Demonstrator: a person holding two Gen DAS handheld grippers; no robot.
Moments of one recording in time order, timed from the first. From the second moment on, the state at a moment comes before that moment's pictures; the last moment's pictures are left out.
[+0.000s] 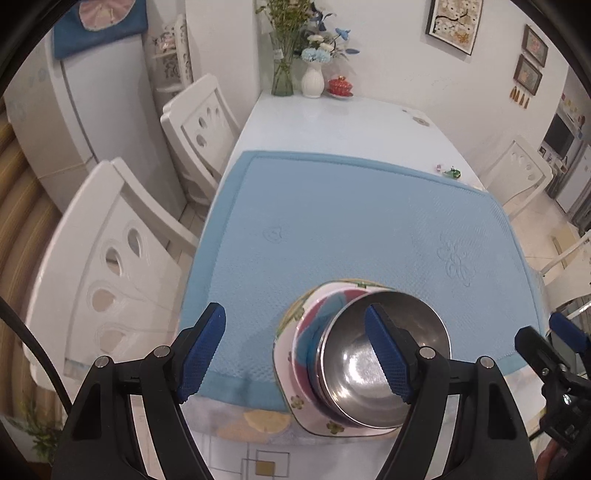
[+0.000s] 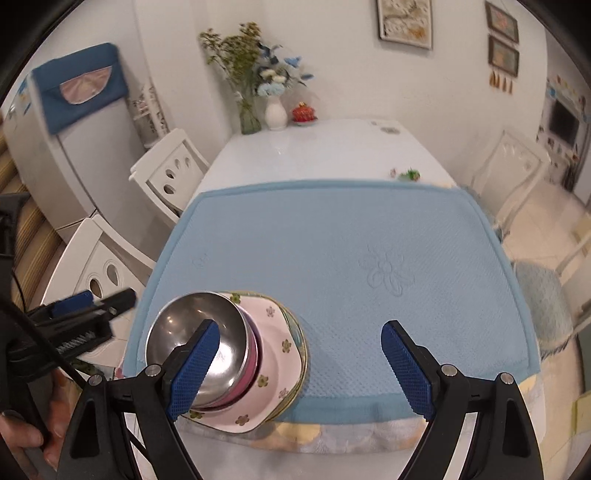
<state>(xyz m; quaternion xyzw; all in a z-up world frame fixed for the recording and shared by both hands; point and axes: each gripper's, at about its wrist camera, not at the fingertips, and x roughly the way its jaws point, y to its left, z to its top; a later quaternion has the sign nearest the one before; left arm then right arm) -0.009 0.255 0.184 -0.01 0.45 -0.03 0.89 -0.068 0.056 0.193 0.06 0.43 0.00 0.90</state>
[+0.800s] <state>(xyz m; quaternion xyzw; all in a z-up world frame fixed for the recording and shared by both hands) 0.005 0.255 0.186 0.03 0.47 -0.03 0.88 -0.063 0.021 0.161 0.15 0.49 -0.01 0.86</state>
